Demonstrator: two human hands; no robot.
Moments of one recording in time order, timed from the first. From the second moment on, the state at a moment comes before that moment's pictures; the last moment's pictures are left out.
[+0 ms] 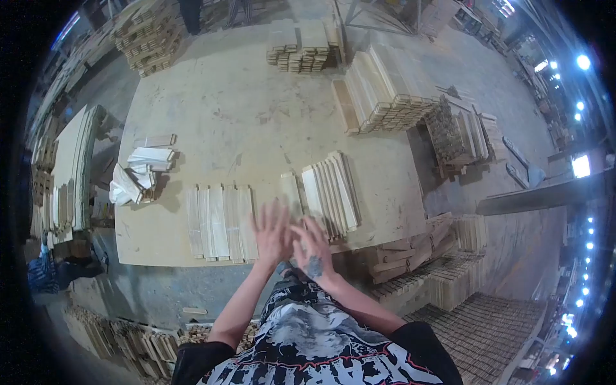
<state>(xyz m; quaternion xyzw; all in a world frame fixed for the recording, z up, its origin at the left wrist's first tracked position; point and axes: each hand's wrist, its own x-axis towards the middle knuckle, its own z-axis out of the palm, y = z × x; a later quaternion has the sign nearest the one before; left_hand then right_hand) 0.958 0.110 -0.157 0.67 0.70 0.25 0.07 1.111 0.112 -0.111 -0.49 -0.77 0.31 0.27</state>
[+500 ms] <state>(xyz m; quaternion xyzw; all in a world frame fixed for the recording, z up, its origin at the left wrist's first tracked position) 0.935 0.059 -0.176 0.66 0.73 0.16 0.01 1.125 0.126 -0.138 -0.53 -0.79 0.22 0.22</state>
